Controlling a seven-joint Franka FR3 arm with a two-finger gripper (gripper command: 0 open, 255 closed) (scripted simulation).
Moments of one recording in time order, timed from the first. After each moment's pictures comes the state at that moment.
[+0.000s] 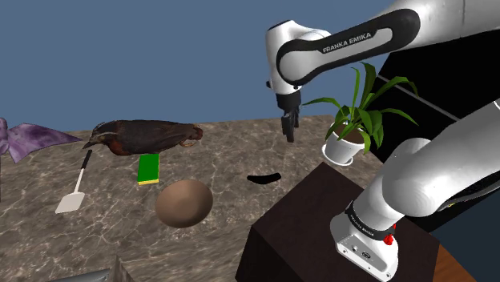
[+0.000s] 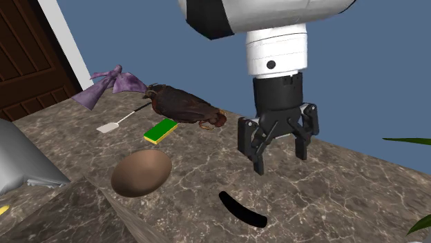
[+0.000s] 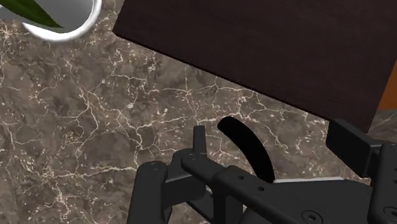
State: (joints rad) arm 0.09 -0.32 0.04 -2.47 -0.11 1.77 -0.27
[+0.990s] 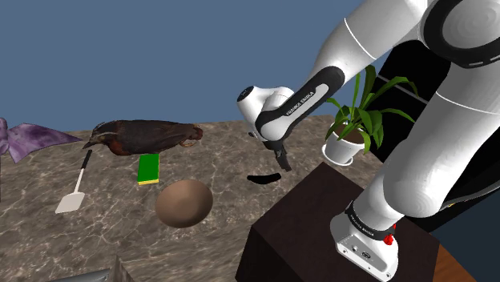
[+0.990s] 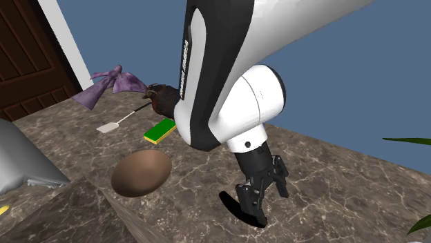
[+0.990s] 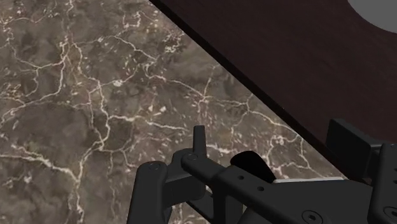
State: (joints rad) arm 0.12 0.10 0.09 -2.50 -0.36 1.99 -0.38
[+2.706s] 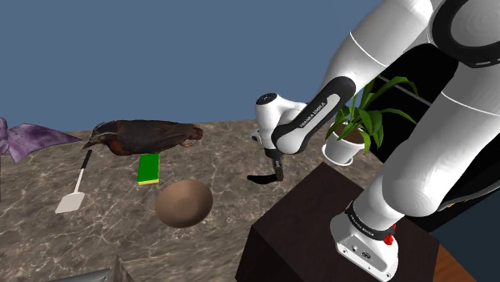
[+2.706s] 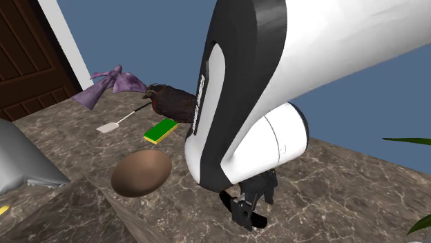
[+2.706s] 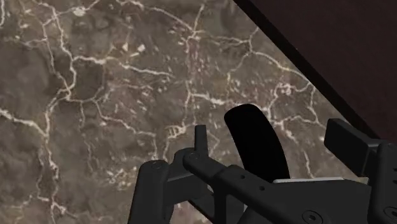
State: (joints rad) arm 0.09 0.06 0.07 -2.69 -0.30 2.43 -0.43
